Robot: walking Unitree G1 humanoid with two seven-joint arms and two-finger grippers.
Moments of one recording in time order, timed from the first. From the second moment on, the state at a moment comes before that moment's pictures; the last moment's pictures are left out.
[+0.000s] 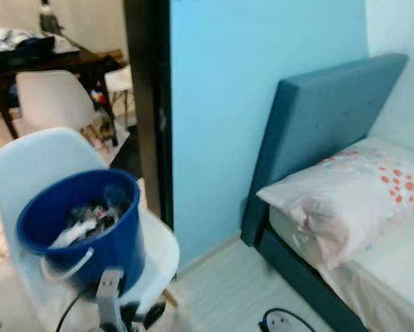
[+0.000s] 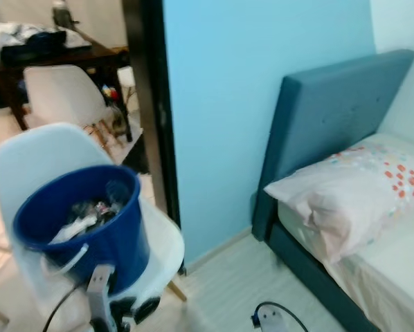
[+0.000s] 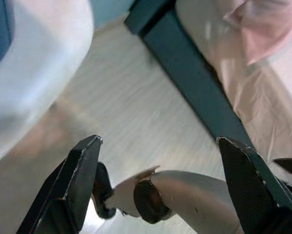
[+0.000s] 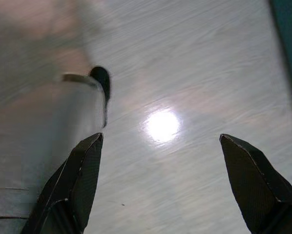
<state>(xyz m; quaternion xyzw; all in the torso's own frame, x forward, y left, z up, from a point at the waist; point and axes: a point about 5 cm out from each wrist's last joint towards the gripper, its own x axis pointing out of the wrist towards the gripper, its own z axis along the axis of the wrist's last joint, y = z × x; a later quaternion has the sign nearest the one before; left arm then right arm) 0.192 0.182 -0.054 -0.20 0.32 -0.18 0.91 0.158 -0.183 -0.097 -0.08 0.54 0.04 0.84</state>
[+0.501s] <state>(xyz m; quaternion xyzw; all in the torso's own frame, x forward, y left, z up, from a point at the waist) 0.144 0.194 -0.092 -0.16 0.45 -0.03 0.88 0.163 -0.186 -0.095 -0.09 0.53 0.04 0.84</state>
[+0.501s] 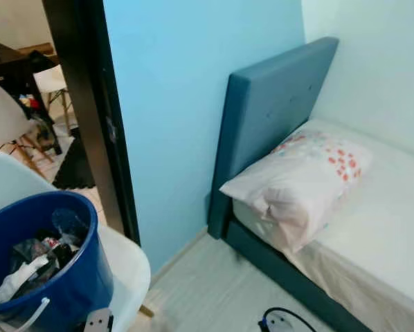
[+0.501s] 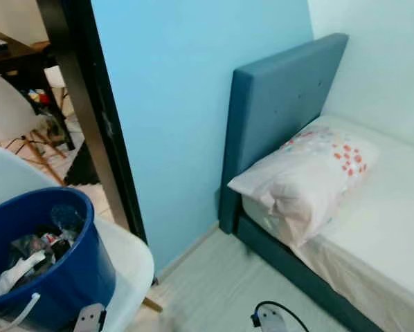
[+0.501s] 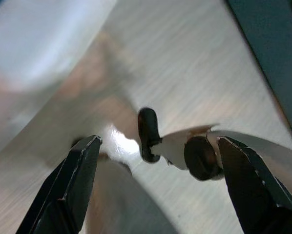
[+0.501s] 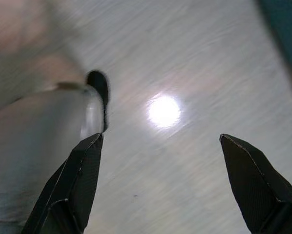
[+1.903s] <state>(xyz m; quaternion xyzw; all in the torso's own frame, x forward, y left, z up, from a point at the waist) 0.118 0.201 -0.104 -0.09 0.51 -0.02 0.85 0.162 -0.178 -0.096 -0.09 0.53 0.05 0.84</state>
